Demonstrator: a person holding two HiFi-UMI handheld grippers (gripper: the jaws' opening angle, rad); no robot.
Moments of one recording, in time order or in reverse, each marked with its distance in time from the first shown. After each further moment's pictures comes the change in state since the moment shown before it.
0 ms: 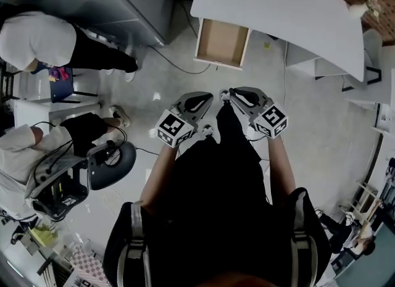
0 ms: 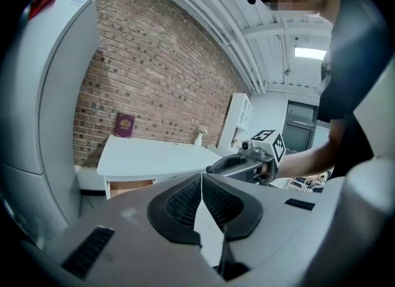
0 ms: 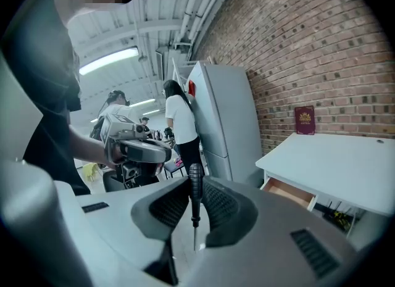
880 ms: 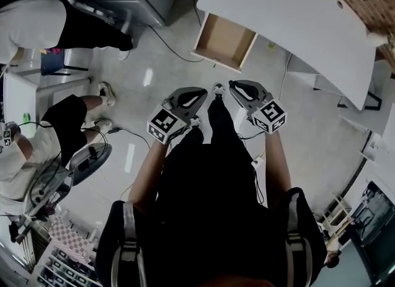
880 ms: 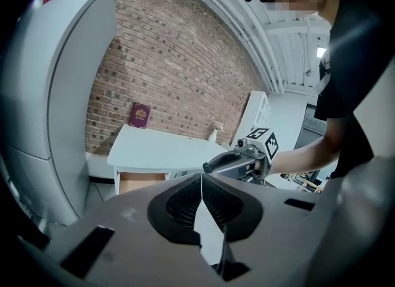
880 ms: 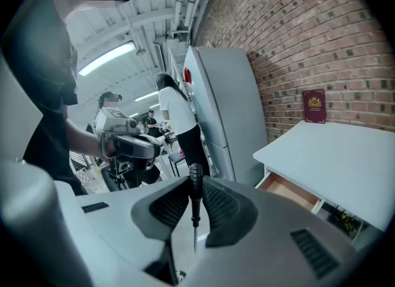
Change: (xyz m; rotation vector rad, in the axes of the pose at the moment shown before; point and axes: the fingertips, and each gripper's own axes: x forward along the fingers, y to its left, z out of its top) left arm 0.036 0.051 -0.004 -0.095 0.036 0.097; right arm 0.032 -0.080 -0.007 0.008 0.109 0.106
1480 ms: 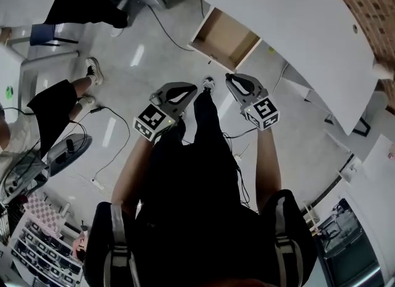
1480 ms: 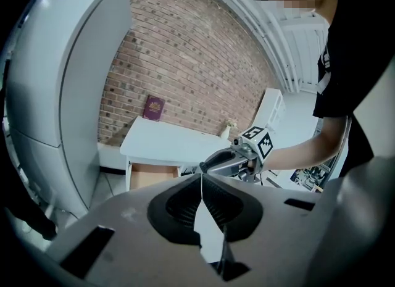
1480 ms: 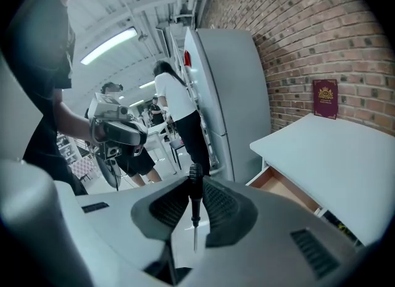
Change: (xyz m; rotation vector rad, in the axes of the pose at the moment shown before) left arm 0.026 0.040 -0.015 -0.064 0.036 0.096; right arm 0.034 -0.069 -0.025 -0.061 0.114 0.049
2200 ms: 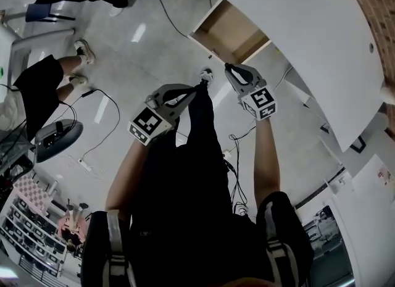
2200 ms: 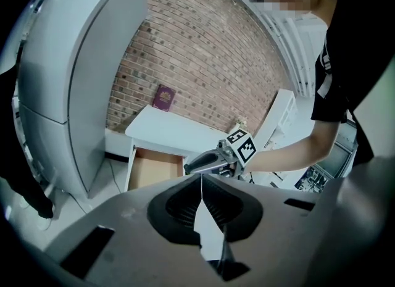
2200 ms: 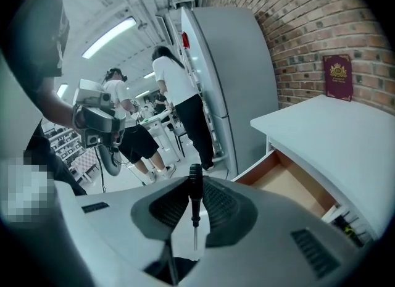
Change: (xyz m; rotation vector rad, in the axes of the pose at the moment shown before) left arm 0.024 0.009 -0.034 -0.099 0.025 0.057; right arm 0.055 -0.049 -0.051 -0.025 0.099 0.076
